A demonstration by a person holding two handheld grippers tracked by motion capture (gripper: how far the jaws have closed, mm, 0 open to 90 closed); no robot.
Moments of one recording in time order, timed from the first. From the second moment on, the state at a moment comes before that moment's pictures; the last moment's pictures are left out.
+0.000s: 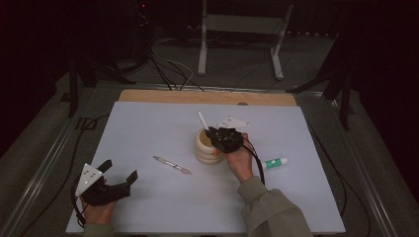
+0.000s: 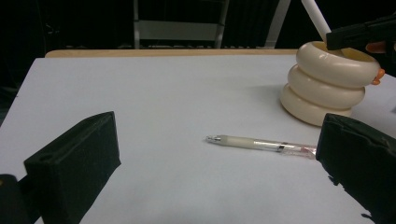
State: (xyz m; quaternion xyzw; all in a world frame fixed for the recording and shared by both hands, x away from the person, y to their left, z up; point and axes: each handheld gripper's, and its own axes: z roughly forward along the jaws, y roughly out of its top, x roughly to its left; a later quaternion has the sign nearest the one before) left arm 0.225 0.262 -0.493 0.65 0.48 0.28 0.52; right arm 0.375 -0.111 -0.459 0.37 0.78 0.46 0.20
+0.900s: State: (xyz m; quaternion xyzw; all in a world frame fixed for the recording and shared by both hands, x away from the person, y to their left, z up) left arm 0.225 0.262 -0.493 0.65 0.48 0.28 0.52; right arm 0.371 -0.127 -0.446 0.37 0.79 0.48 0.14
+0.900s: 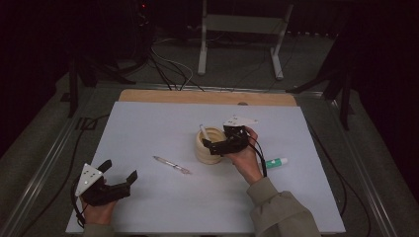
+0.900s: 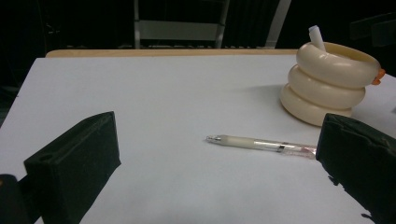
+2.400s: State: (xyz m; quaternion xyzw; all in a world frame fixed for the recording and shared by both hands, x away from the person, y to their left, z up) left arm 0.225 0.260 -0.488 0.66 0.48 0.27 0.52; right arm 0.369 -0.191 -0.426 0.36 0.81 0.43 0.15
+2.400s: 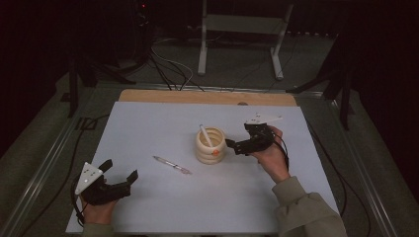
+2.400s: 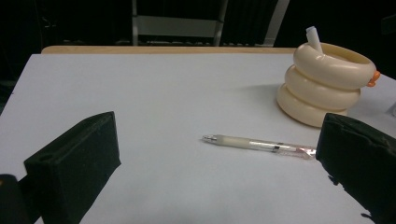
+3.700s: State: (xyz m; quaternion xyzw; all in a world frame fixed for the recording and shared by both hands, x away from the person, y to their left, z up) left arm 0.226 0.260 -0.491 0.66 0.48 0.27 0.52; right arm 0.367 -0.301 -0.452 0.38 0.85 0.33 0.13
